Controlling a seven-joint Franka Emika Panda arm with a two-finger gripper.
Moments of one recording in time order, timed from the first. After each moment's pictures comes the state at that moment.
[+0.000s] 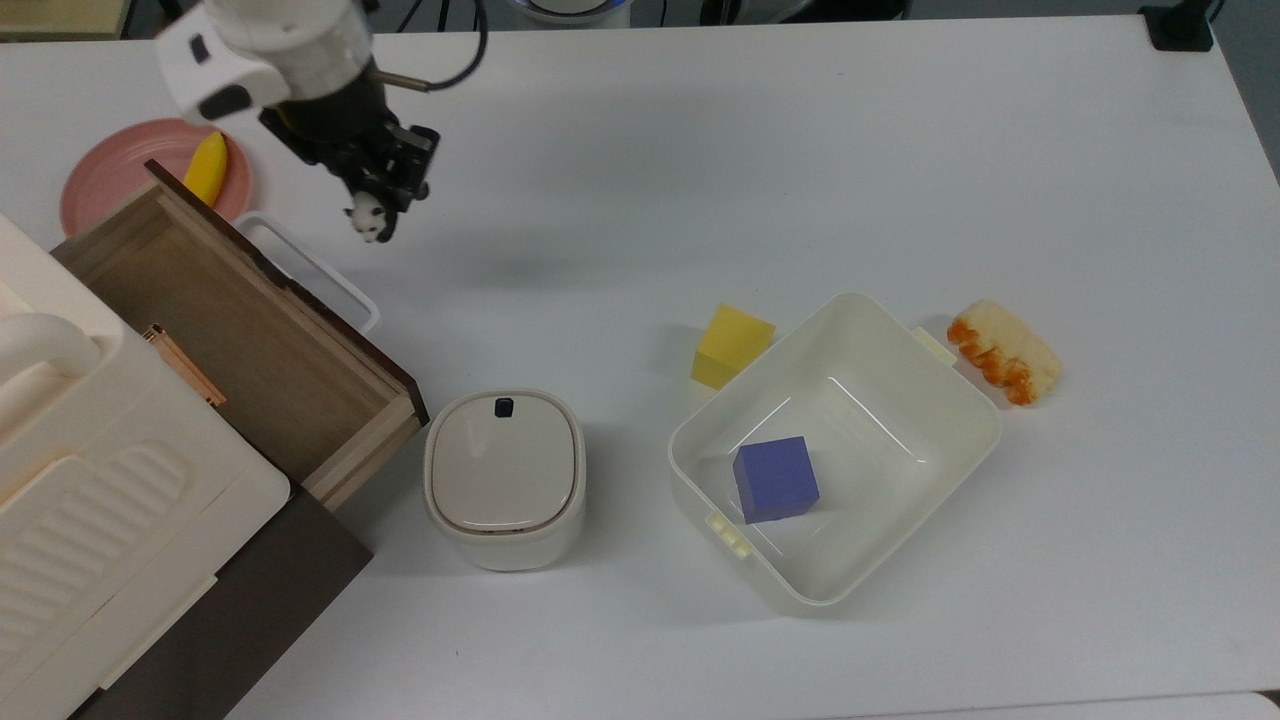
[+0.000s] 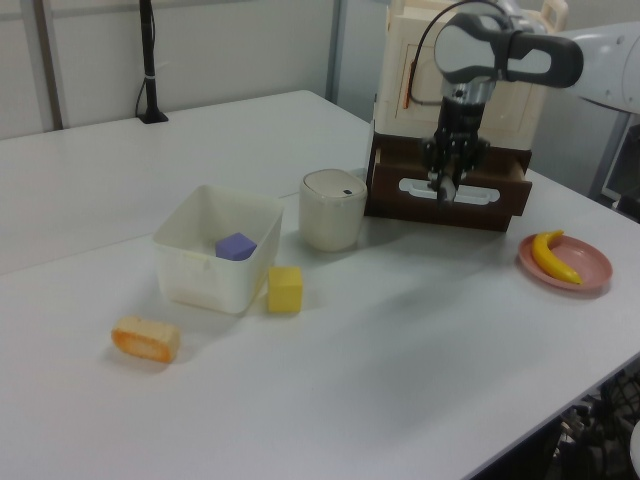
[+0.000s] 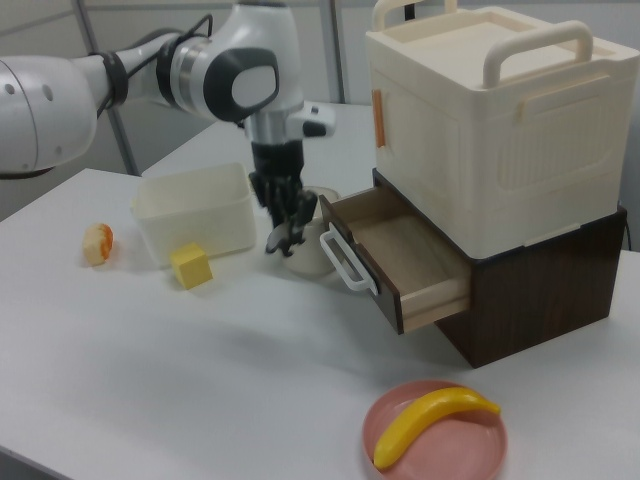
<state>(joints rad) -0.33 0.28 0.16 -1.48 -0.03 1.72 0.13</state>
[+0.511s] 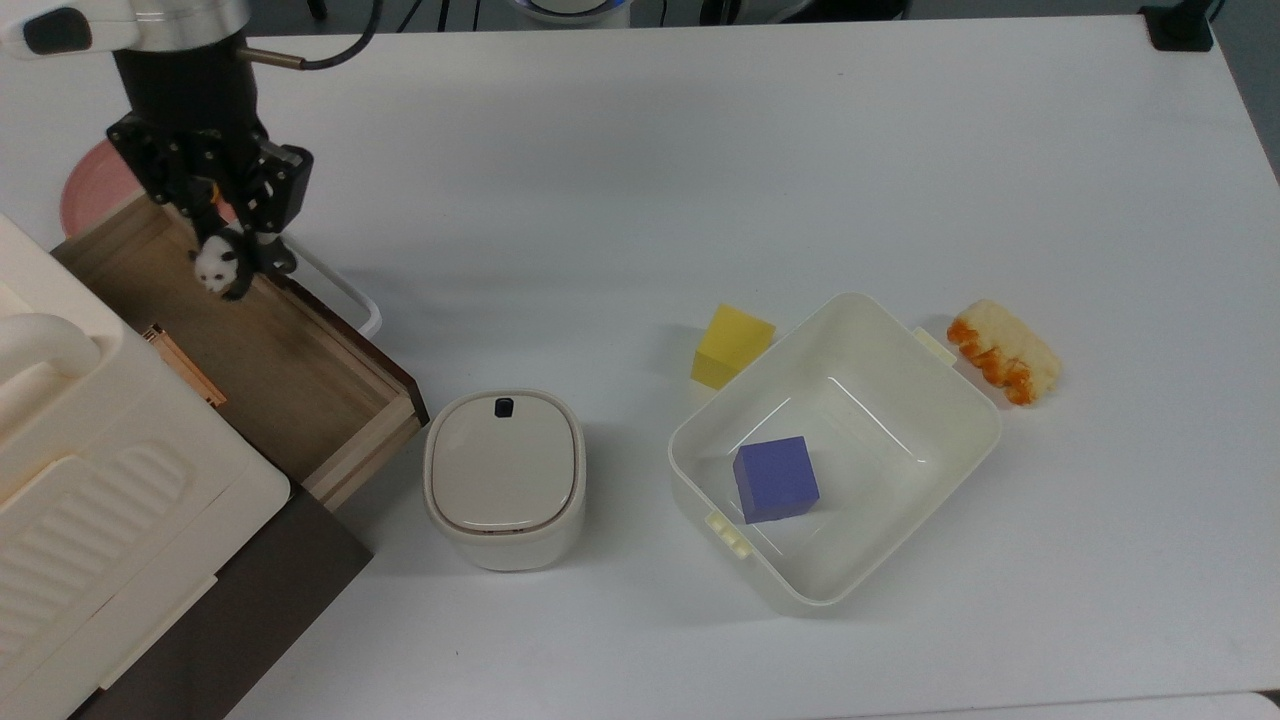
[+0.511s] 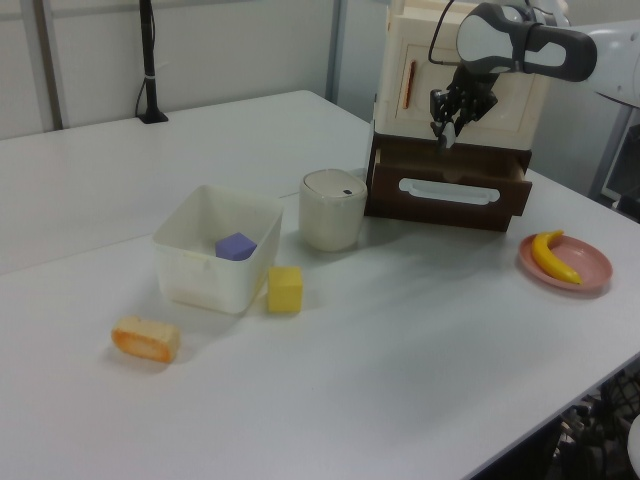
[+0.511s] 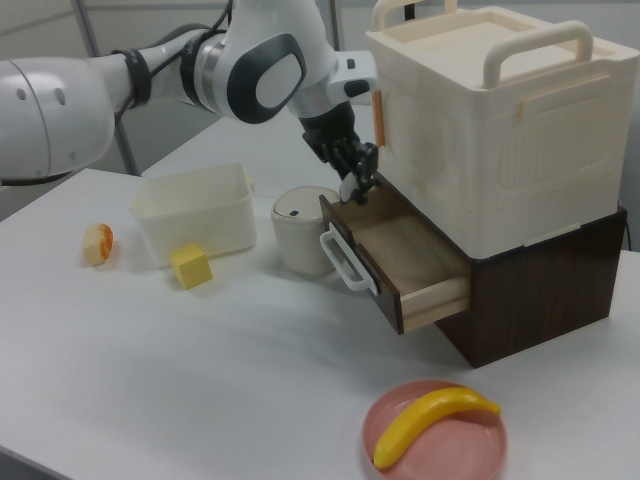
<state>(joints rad) -0.40 0.30 0.15 -1.44 -0.04 2.11 0.02</state>
